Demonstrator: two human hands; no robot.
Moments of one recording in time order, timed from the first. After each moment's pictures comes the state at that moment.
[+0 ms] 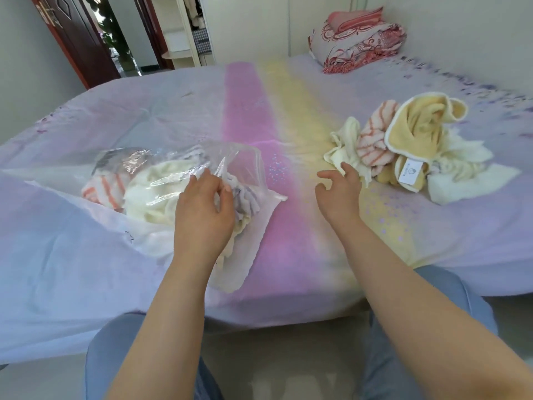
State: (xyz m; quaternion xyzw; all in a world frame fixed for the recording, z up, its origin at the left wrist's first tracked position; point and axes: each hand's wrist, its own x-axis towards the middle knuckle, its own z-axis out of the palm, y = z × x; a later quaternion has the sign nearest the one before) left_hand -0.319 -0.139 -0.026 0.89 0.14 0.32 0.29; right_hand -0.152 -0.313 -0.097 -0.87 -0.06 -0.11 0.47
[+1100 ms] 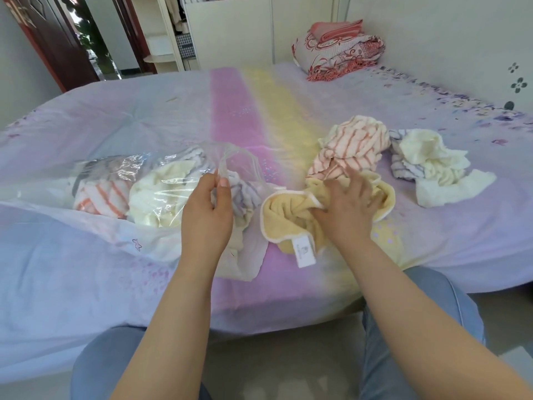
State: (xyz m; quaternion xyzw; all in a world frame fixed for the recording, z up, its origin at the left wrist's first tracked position) left_hand -0.304 -0.140 -0.032 0.84 0.15 0.35 0.40; right_hand -0.176 -0.336 -0.104 -0.96 -0.07 -0.21 0.19
